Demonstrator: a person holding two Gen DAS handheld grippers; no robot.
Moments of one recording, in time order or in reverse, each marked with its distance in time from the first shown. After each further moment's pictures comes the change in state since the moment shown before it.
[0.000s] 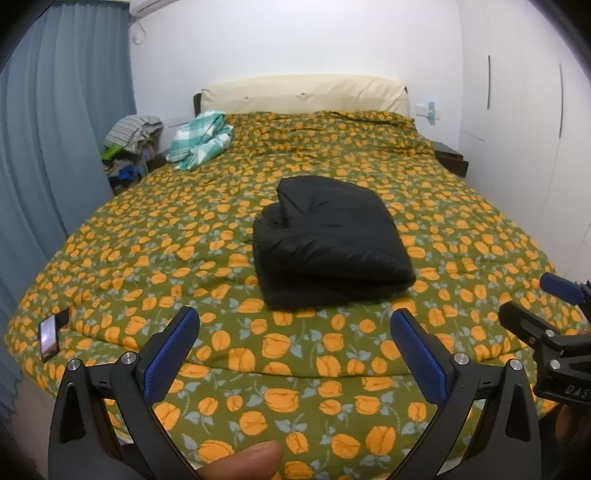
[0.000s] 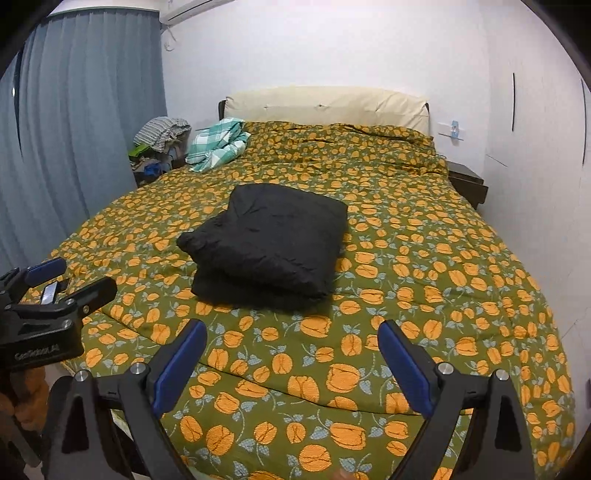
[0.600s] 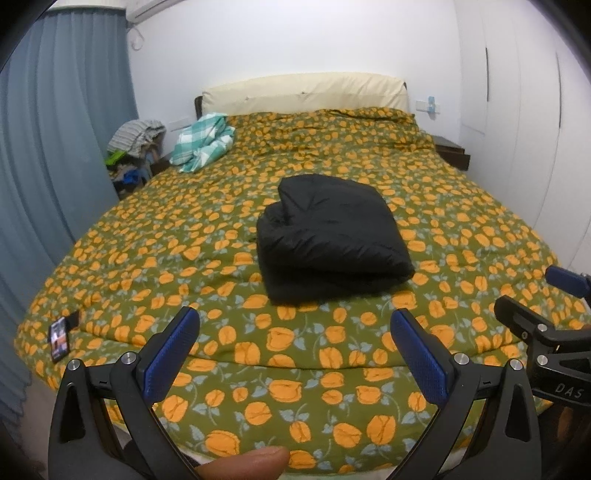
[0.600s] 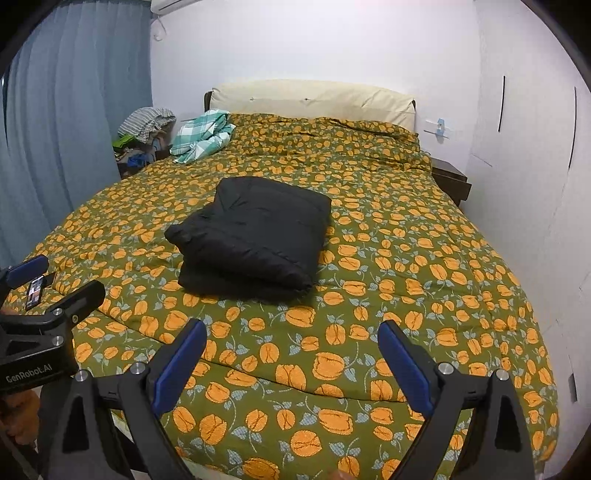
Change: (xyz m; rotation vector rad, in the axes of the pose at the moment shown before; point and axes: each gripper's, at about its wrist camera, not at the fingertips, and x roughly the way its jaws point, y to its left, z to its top) left arm -0.012 -0.008 -0.003 0.029 0.011 0.029; right arm -0.010 0.007 -0.001 -0.009 0.034 -0.076
